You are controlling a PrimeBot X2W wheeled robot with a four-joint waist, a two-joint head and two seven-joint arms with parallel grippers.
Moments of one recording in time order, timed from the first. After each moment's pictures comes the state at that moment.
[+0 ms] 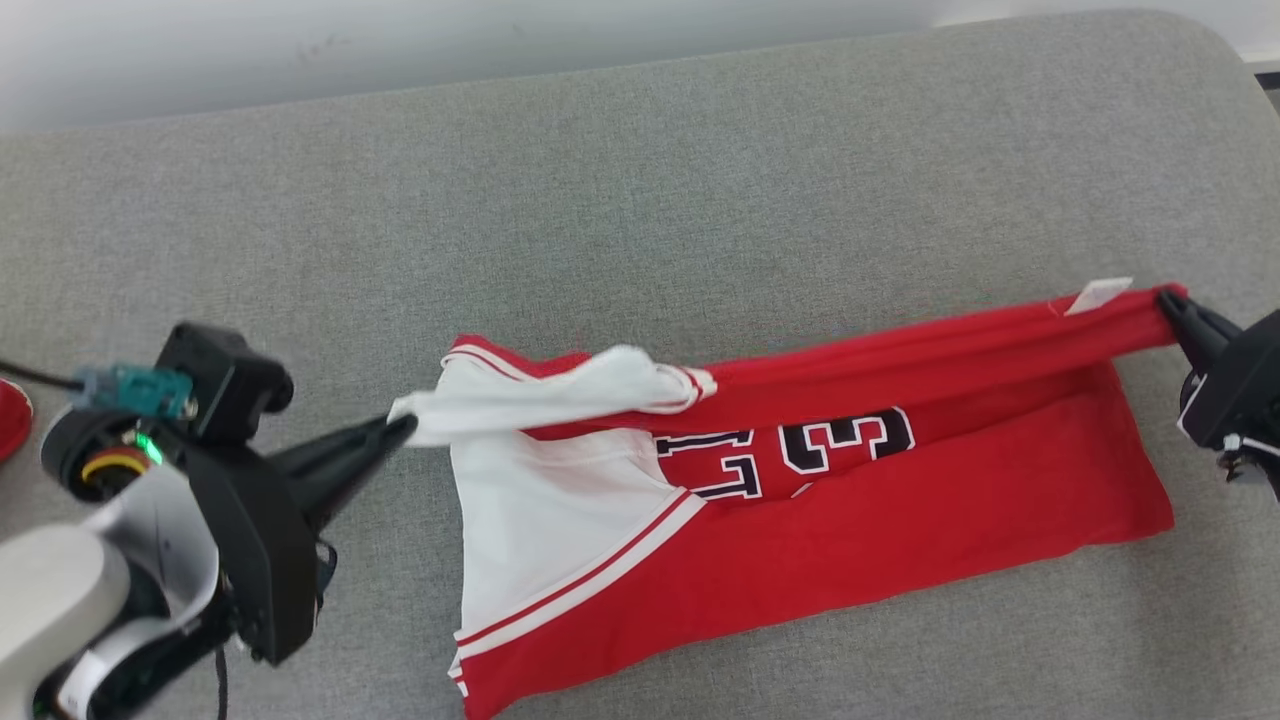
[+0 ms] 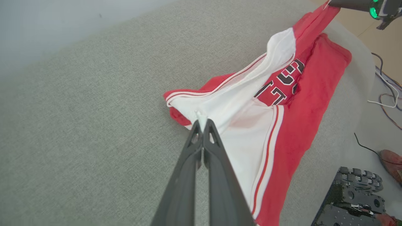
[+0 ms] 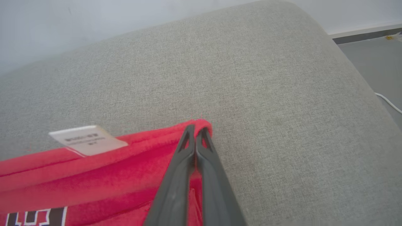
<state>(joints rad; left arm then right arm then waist) -1.03 0.96 -1.19 -0.33 -1.13 0.17 0.27 -0.71 -0.69 0.53 0.56 0.89 0.13 0.24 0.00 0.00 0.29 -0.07</state>
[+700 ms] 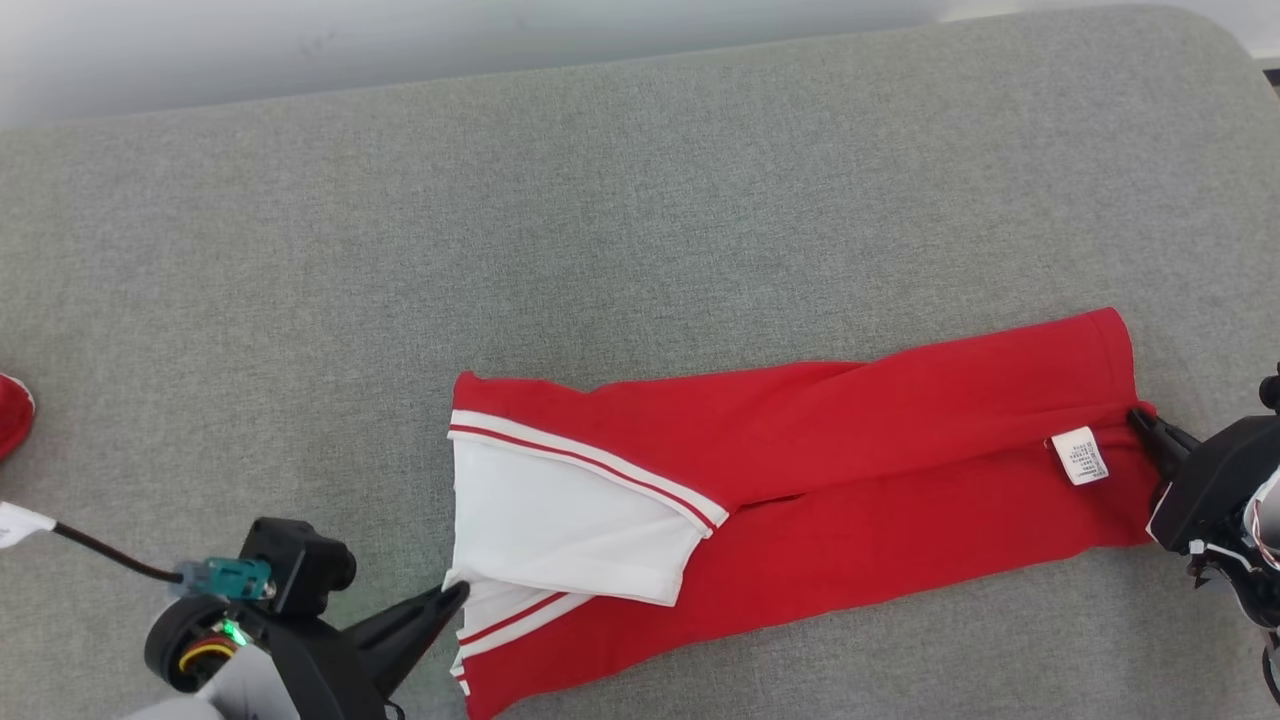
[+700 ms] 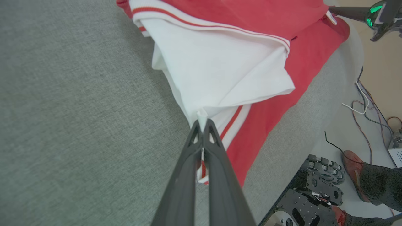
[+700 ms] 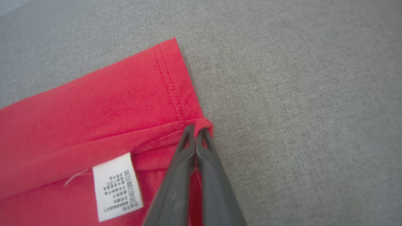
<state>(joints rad) -0.76 0.90 -1.25 -0.33 -1.15 0.26 0.10 -0.52 -0.63 0.44 0.55 0.84 0.13 0.24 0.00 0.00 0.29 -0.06</state>
